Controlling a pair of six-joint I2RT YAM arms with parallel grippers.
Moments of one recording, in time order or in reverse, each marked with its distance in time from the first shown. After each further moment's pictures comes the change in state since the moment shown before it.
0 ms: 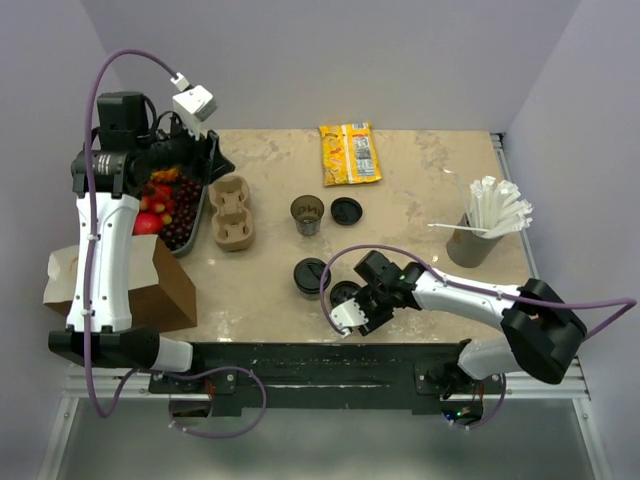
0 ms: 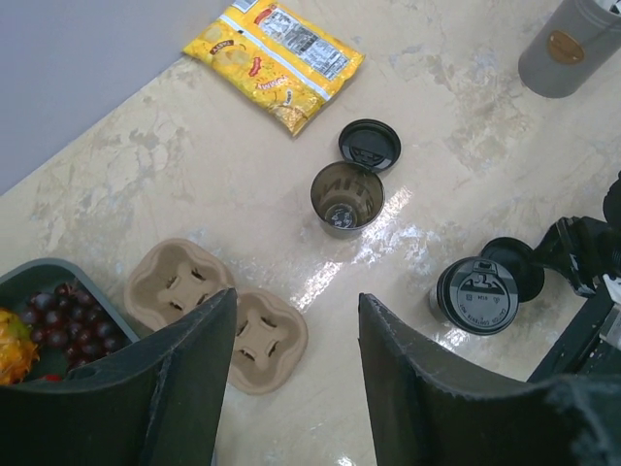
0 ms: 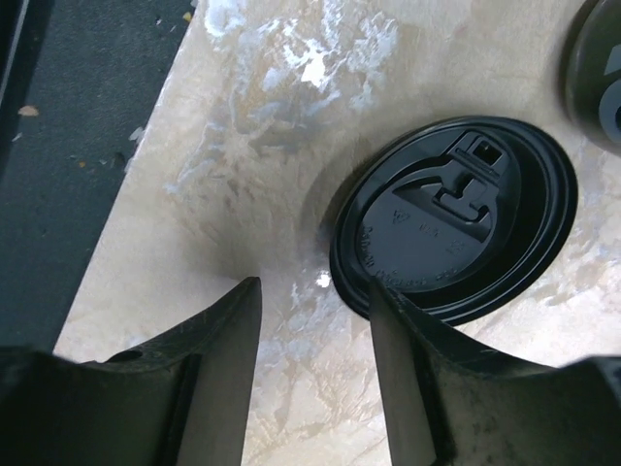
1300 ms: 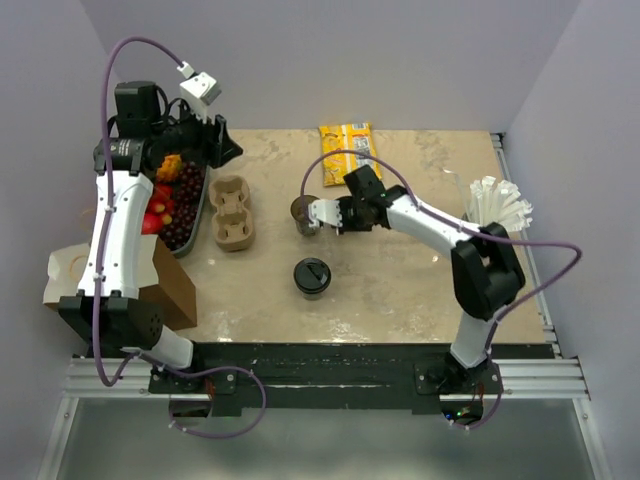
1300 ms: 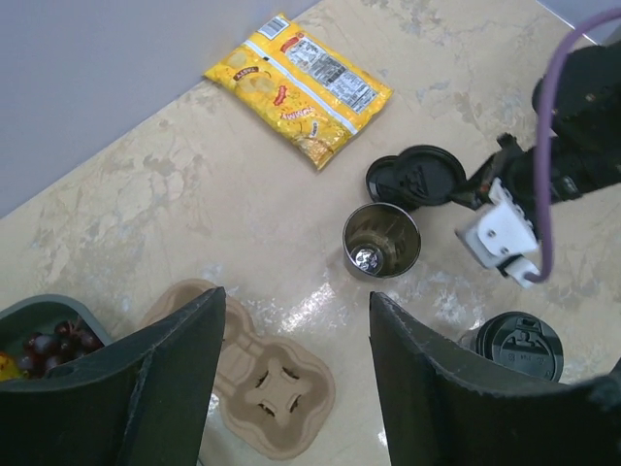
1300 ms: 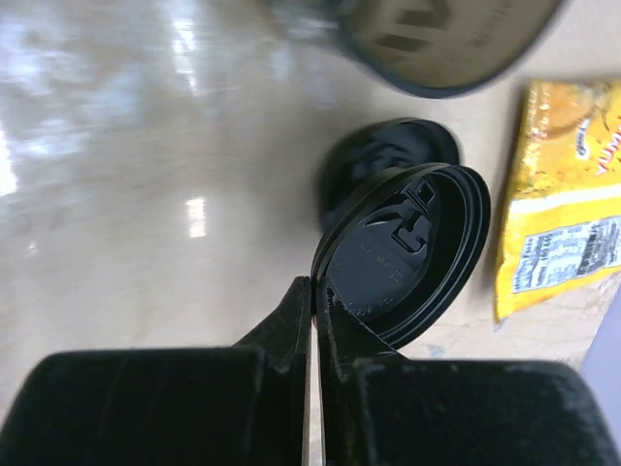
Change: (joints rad) left arm 0.008 0.103 -0.047 0.224 0.008 -0.086; right arm -0.255 0.411 0.624 0.026 0.153 0.156
